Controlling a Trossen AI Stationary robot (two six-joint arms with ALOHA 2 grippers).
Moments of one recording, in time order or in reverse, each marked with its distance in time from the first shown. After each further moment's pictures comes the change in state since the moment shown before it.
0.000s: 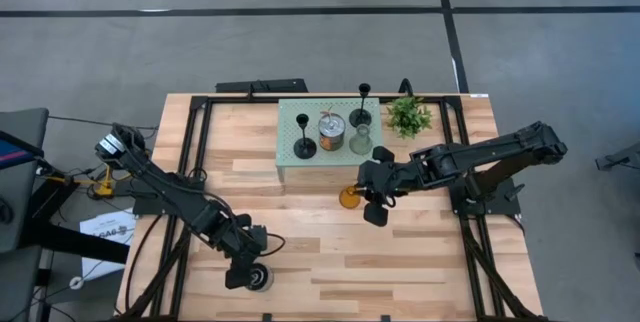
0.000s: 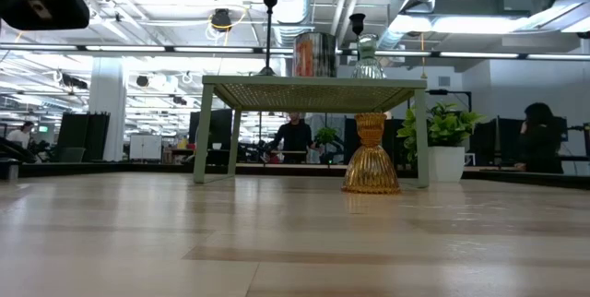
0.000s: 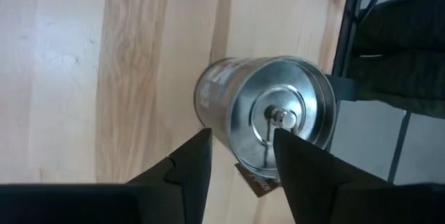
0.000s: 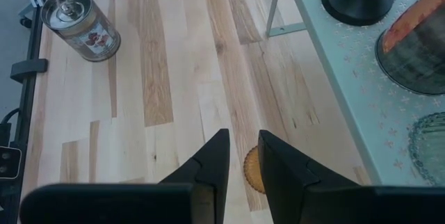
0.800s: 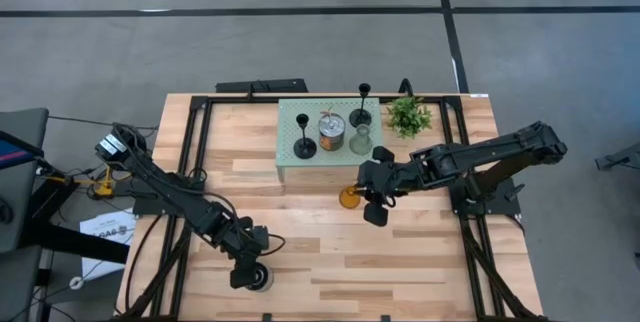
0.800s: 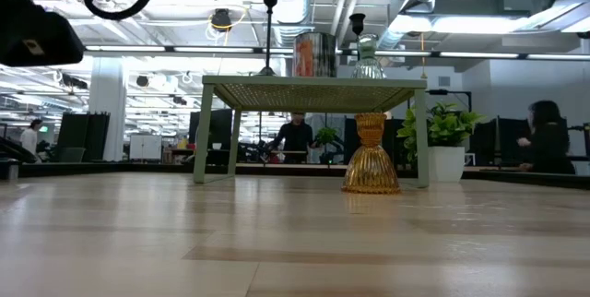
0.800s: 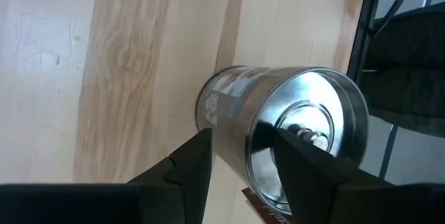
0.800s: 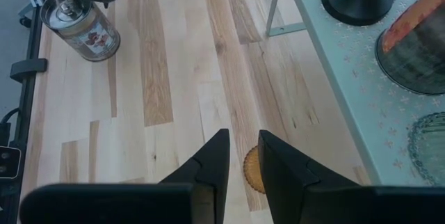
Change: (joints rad) left arm 0.001 0.004 -0.134 0.187 -0.005 -0.056; right arm 0.000 0.000 0.000 -0.001 0.000 -0.001
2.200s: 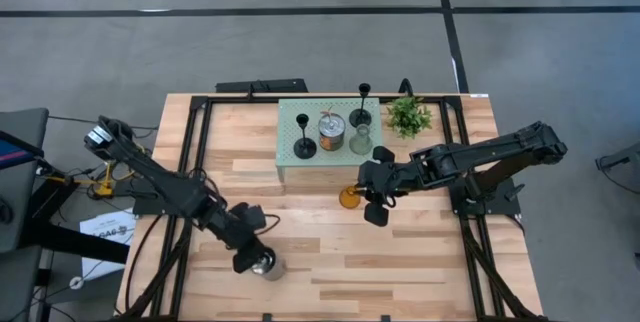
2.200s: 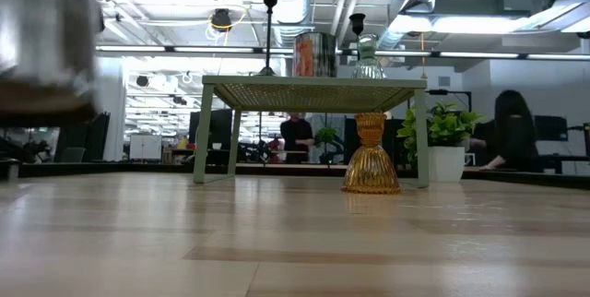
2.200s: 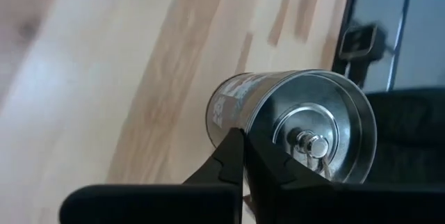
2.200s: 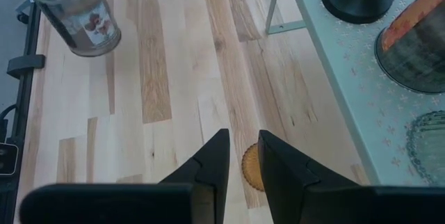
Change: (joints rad) left arm 0.055 -0.183 -0.015 0.004 -0.150 -0.079; right arm 0.000 0.000 0.000 -0.008 0.000 -0.010
